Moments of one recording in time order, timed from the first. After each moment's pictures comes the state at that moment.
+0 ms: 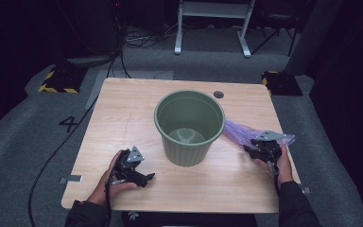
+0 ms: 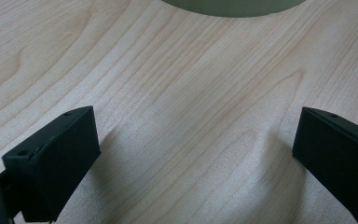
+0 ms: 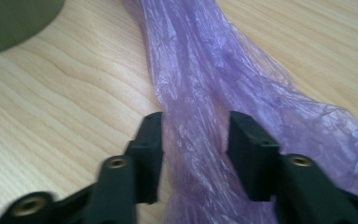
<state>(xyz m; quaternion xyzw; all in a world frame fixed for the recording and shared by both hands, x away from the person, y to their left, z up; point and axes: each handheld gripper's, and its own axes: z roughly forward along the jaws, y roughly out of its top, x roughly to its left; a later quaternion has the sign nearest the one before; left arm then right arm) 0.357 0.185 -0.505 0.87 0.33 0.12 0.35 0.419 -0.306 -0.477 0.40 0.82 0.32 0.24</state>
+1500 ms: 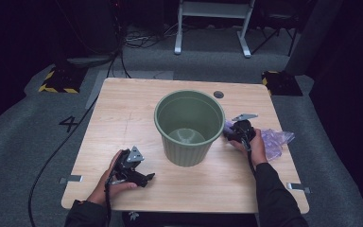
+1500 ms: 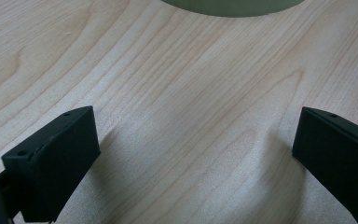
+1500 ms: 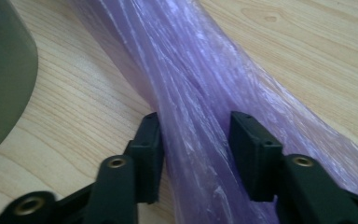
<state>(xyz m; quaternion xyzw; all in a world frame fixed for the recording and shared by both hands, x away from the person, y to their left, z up) 0.358 0.185 -0.505 0.87 0.33 0.12 0.35 0.496 -0.241 -0.490 0.44 0.82 0.32 0.19</state>
